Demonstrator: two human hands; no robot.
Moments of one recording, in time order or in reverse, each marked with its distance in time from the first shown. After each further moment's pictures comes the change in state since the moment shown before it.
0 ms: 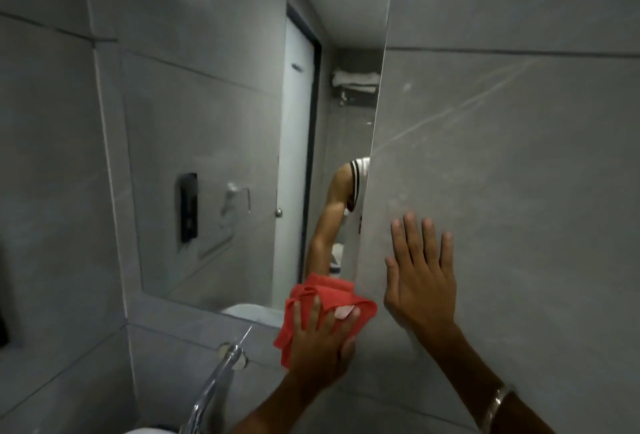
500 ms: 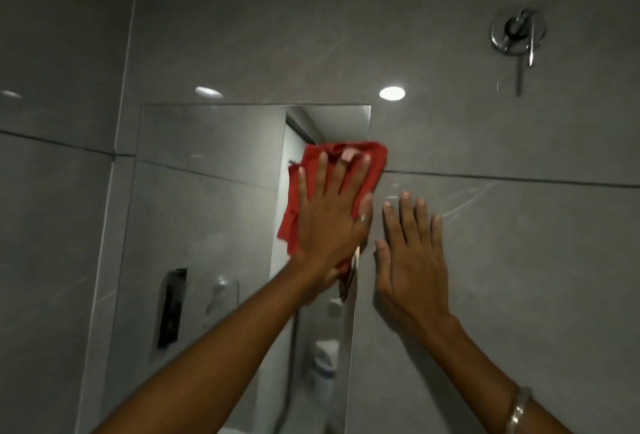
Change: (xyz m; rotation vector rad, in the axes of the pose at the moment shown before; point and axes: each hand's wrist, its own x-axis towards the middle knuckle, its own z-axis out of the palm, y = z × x) left_hand 0.352 -0.027 -0.199 -0.099 0.350 0.000; right_hand 0.186 0.000 -0.064 0.178 0.074 0.083
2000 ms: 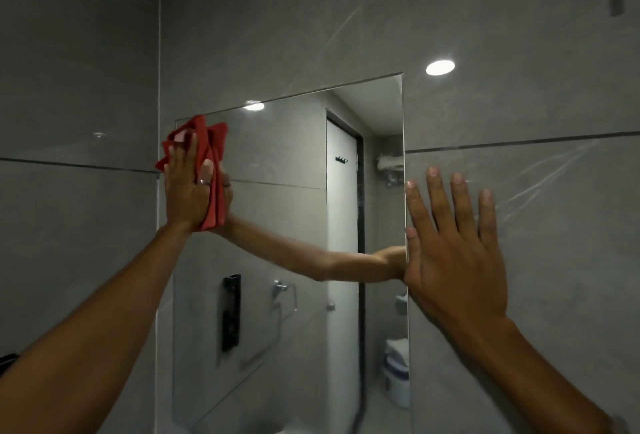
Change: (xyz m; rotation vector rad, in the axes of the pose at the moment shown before) left_hand 0.016 -0.308 -0.051 -0.111 0.184 -0.364; right_hand 0.010 0.000 0.047 -0.186 0.164 -0.087
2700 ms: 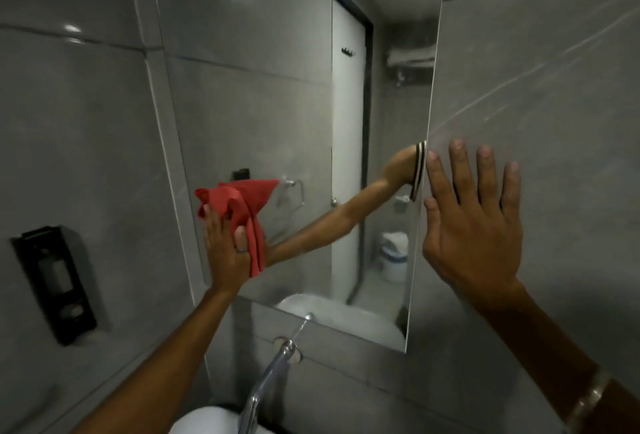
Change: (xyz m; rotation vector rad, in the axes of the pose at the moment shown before) left_hand -0.318 -0.050 0.002 -0.023 -0.176 -0.296; right_hand -0.118 -0.014 -0.005 0.034 -0.094 -0.016
